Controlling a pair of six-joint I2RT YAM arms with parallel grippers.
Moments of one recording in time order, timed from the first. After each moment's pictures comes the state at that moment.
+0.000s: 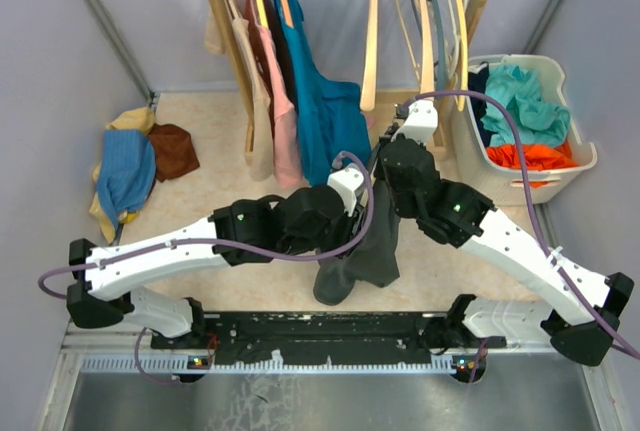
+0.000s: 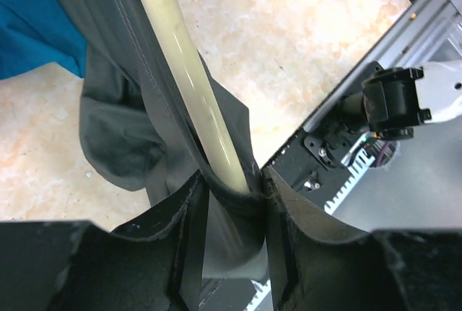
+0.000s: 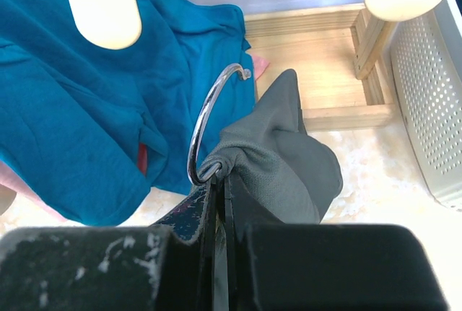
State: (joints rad) left arm -1.32 1.36 1.43 -0.67 -0.28 -0.50; right arm 0.93 1.09 1.23 -0.47 0.83 0.41
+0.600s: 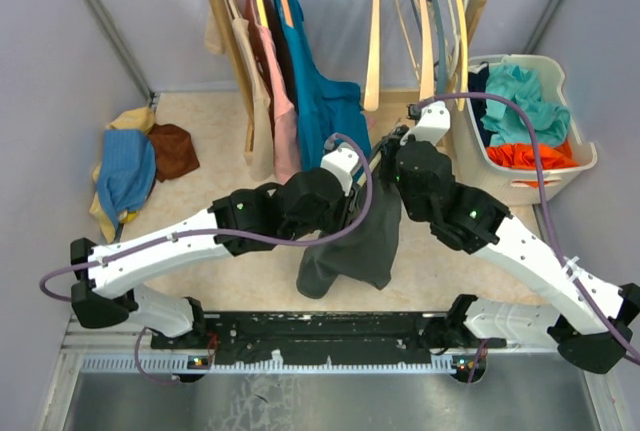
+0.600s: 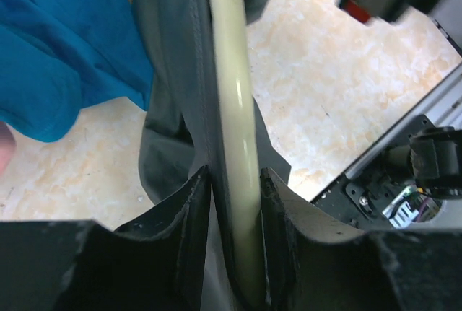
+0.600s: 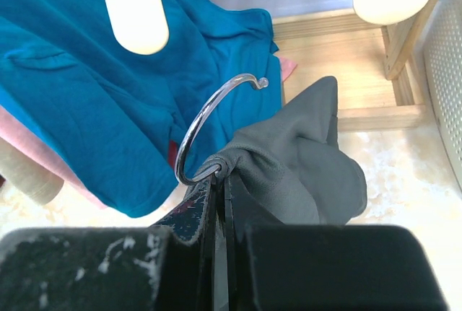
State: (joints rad) left arm -1.27 1.40 1.49 -0.66 -0.42 -0.43; right arm 0.93 1.04 1.23 -0.47 0.77 0.45
